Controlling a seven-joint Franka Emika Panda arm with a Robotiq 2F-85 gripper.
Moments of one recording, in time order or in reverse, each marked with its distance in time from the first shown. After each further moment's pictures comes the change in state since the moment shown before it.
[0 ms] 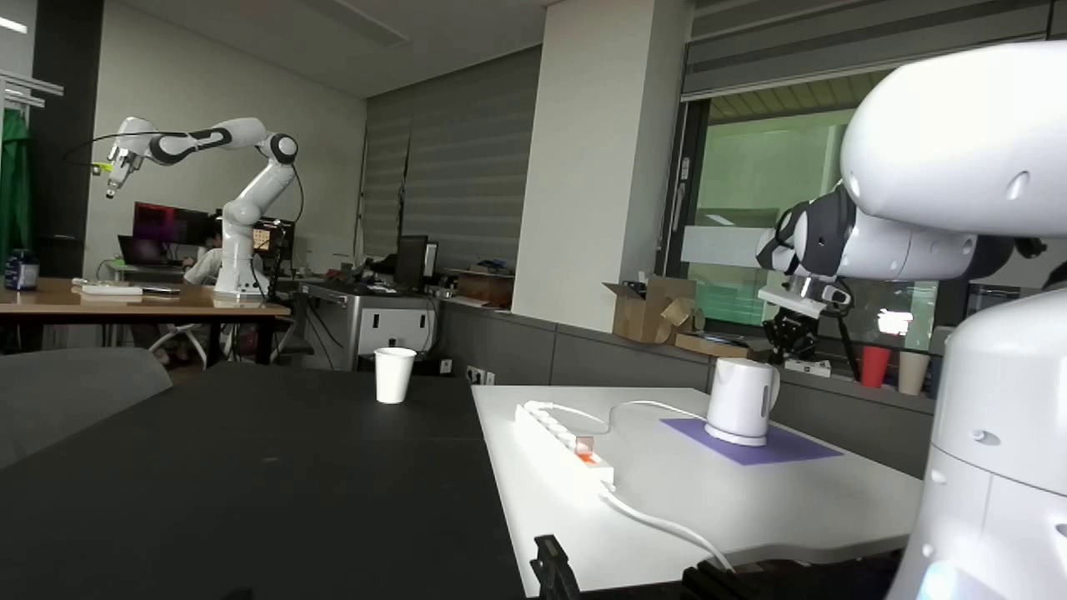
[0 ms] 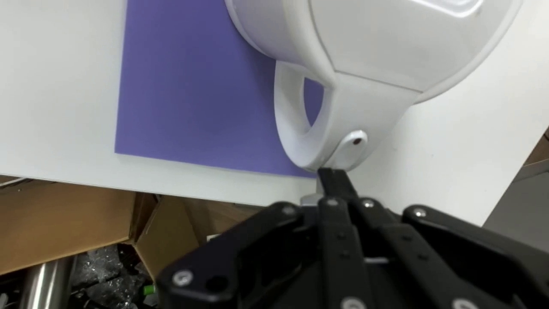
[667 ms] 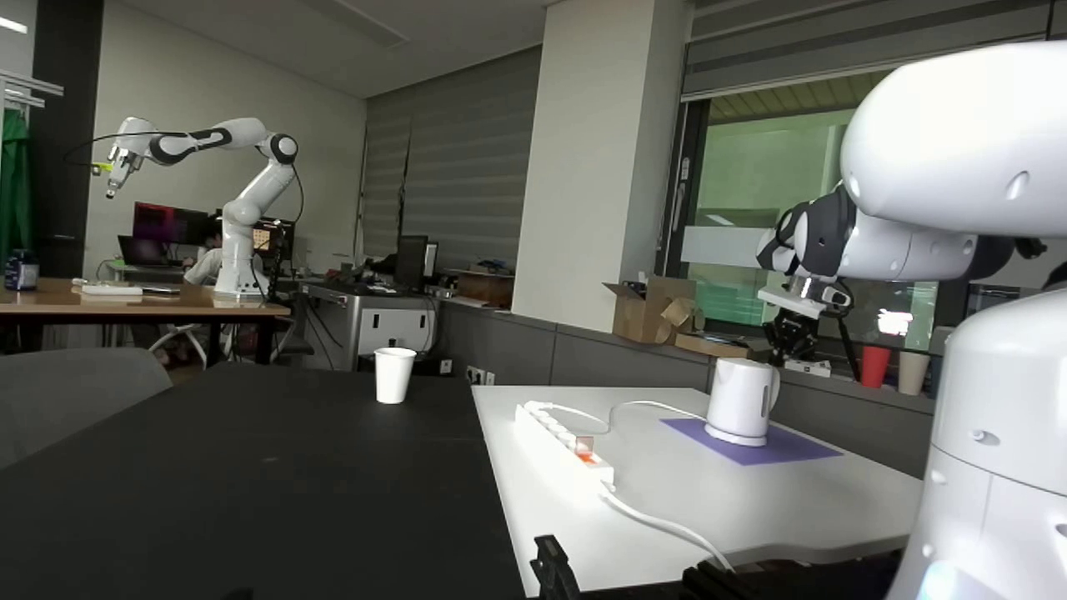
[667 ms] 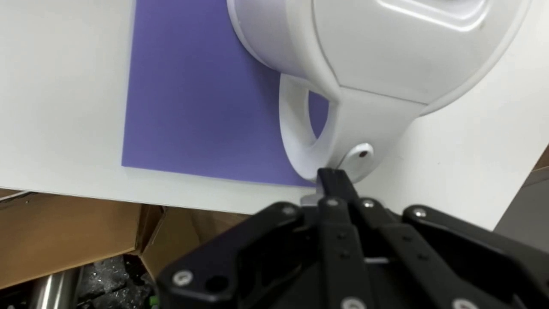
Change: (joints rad) arm -0.002 0.001 0.001 0.000 0.002 -0.020 0.015
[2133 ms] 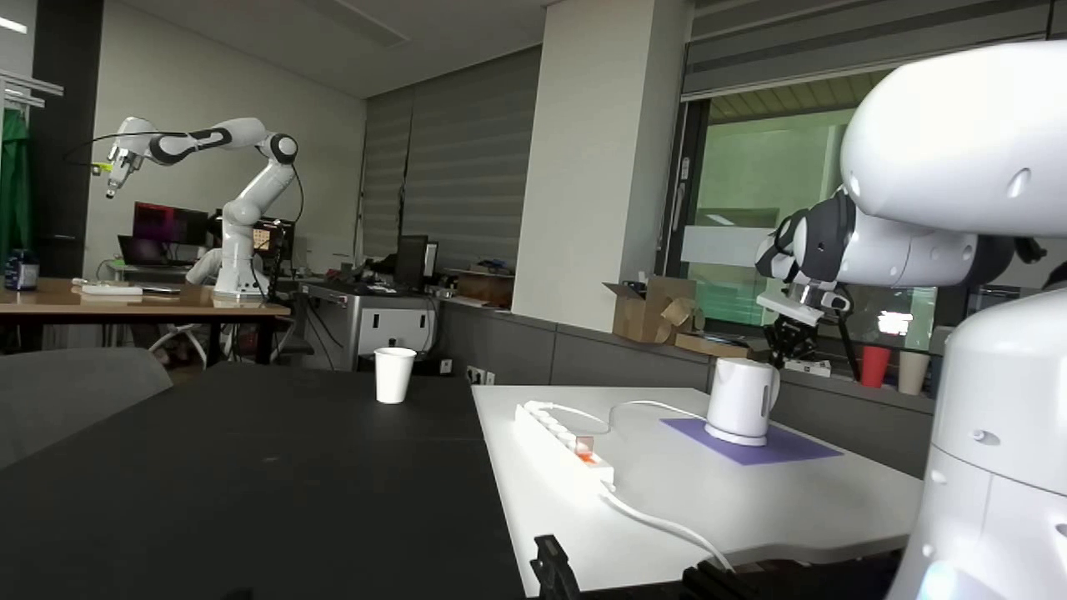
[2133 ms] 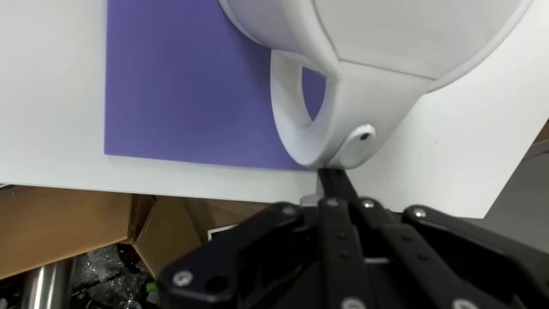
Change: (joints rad) arm 0.000 0.025 0.002 0.003 0.001 0.084 0.013
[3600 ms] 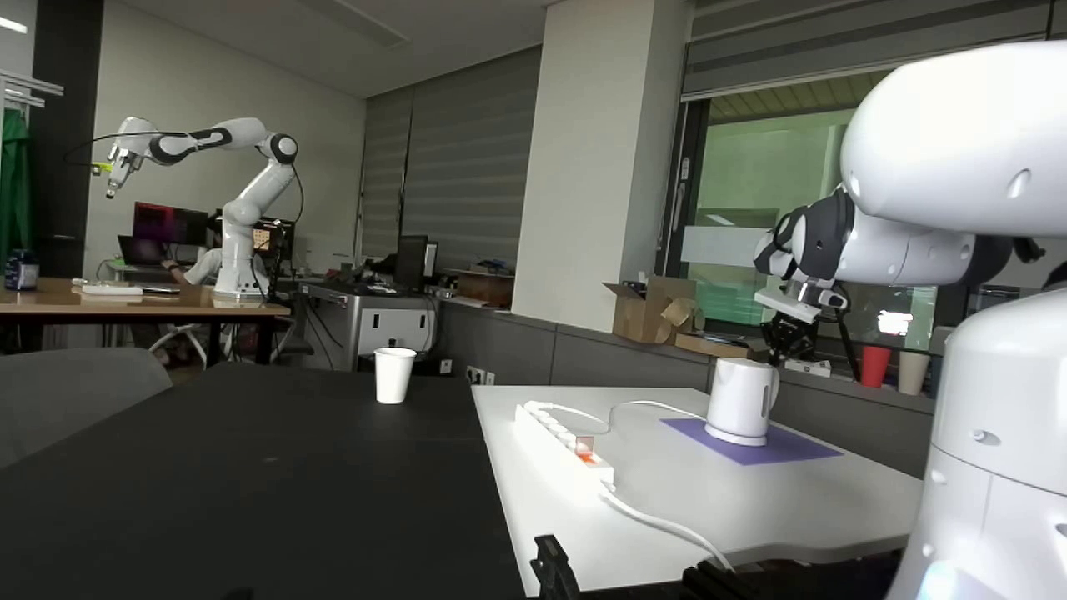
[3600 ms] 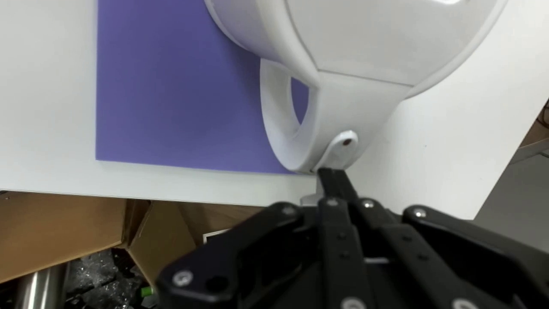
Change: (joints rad) arm 0.003 -0.007 0.011 0.000 0.003 -0.009 0.005
